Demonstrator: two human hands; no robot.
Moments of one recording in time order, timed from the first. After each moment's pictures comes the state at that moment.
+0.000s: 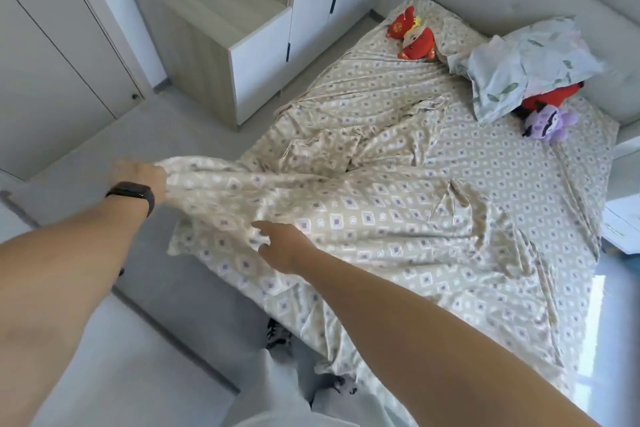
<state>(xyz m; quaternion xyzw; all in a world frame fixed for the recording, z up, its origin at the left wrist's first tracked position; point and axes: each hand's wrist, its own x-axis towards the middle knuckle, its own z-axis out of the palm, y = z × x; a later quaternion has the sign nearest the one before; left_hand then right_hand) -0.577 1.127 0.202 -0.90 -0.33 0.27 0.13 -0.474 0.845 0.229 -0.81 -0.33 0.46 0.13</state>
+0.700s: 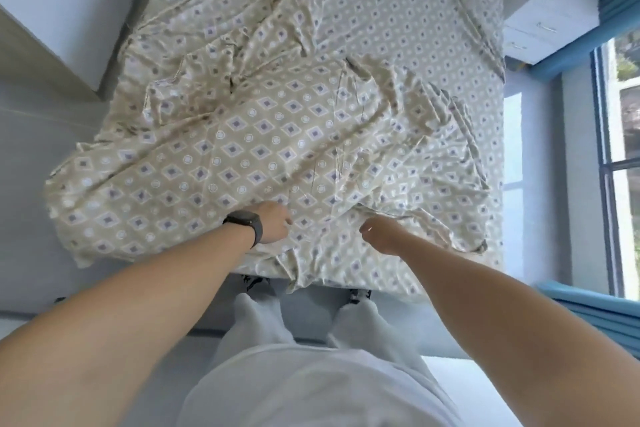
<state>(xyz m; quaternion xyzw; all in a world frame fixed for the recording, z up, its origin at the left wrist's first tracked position) -0.444 0.735 0.137 -0.87 0.06 0.44 -0.19 -0.414 0.473 0.185 -0.86 0.01 0.50 0.02</state>
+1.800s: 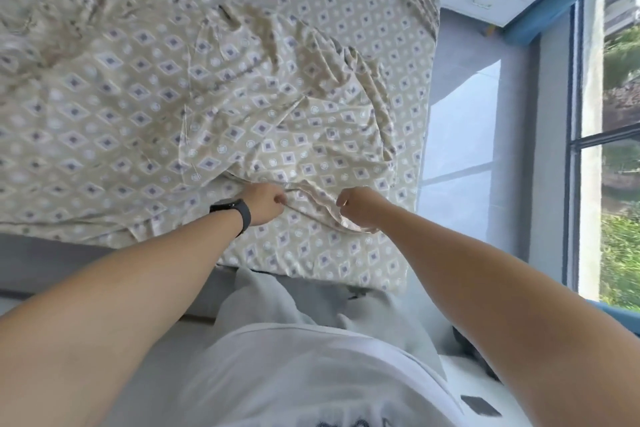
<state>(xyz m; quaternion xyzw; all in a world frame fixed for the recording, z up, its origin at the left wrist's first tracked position) -0.392 0.308 0.106 -0.87 -0.04 0.38 -0.31 -0.340 0.074 0.174 -0.87 -0.12 0.47 0.02</state>
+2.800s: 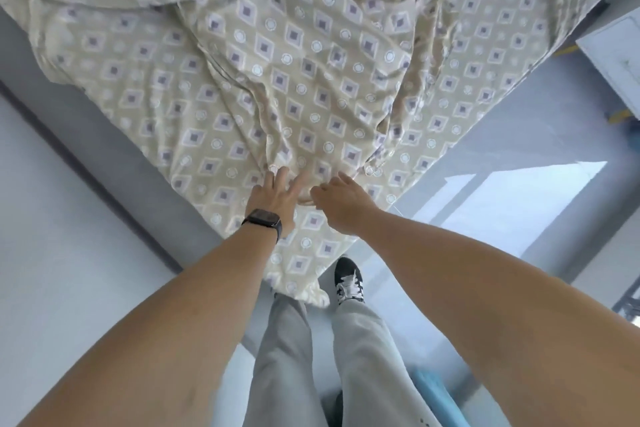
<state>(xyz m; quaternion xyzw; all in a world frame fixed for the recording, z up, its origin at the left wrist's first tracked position) -0.431 -0.058 -0.098 -0.91 -0.27 0.29 -0.13 -0.289 -0.159 -0.083 -0.69 -0.63 0.30 -0.18</state>
